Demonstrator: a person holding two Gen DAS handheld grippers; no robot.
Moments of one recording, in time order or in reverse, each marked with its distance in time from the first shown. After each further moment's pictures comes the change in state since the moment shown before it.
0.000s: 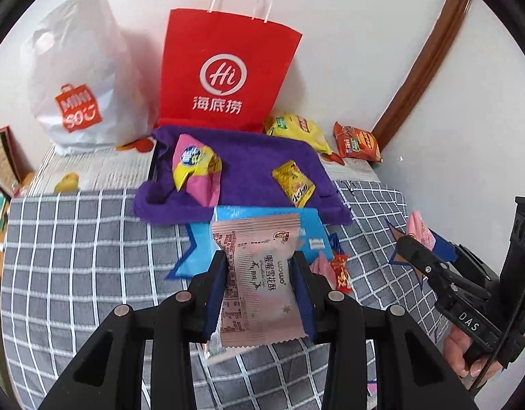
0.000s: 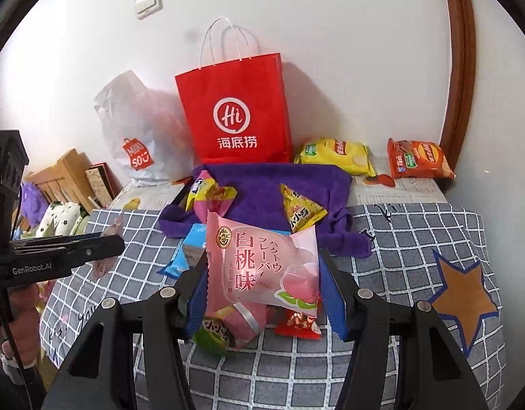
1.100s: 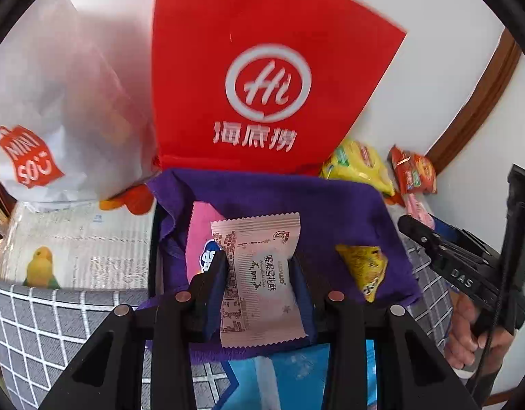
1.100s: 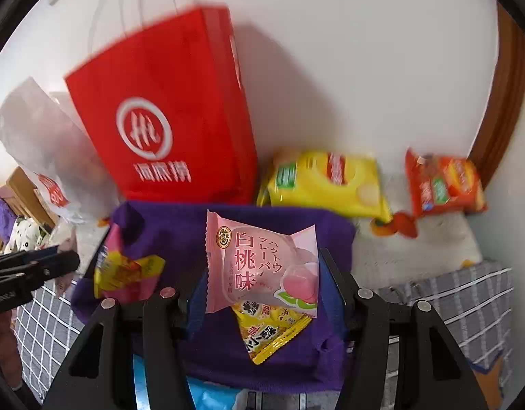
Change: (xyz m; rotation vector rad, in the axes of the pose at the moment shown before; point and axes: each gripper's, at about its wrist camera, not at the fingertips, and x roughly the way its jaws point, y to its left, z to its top) left arm 0.146 0.059 0.115 -0.021 0.057 0.074; right arm 0.204 -0.048 0.113 0.032 0.106 -0.076
